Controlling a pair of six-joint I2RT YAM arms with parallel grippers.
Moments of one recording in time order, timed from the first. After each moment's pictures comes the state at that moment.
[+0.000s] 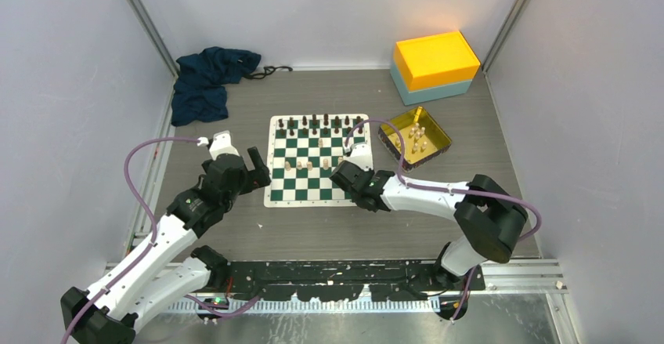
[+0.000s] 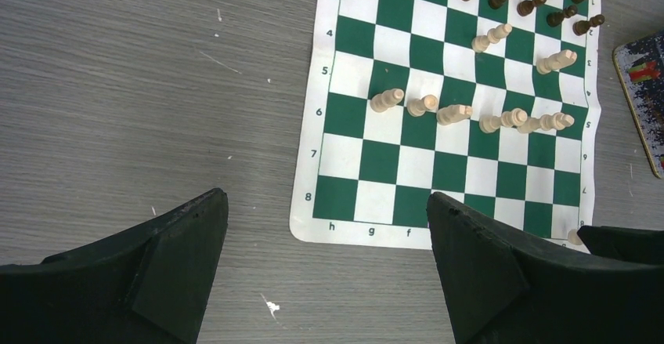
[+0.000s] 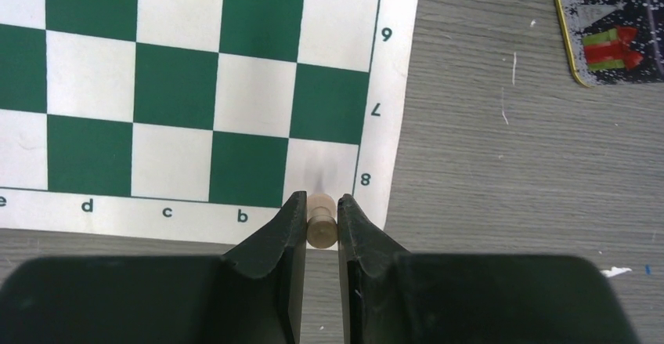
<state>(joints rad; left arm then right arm) -0.57 0.77 0.66 -0.52 -0.43 -0.64 0.95 1.52 0.85 -0.42 0.58 0.63</state>
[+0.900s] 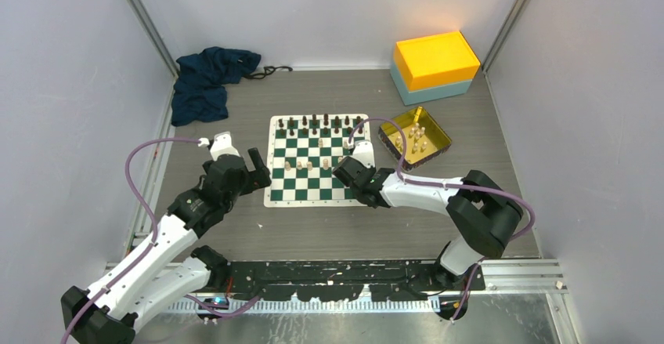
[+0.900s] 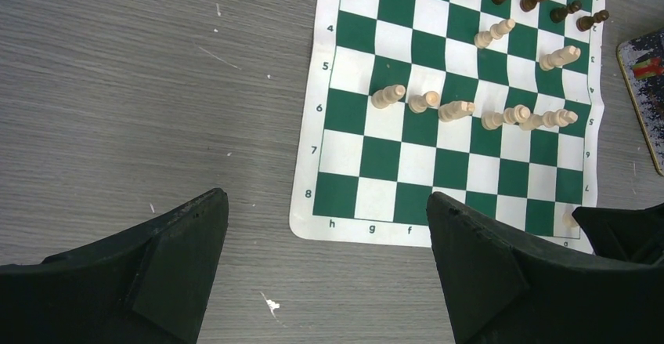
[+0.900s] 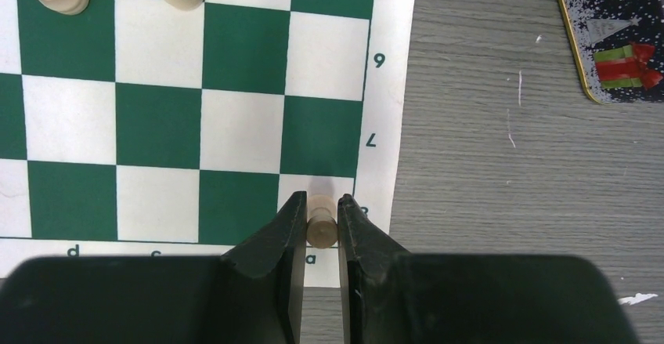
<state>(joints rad) -0.58 0.77 0.66 -0.52 -0.43 -0.64 0.89 1.57 0.83 -0.33 0.56 0.62</state>
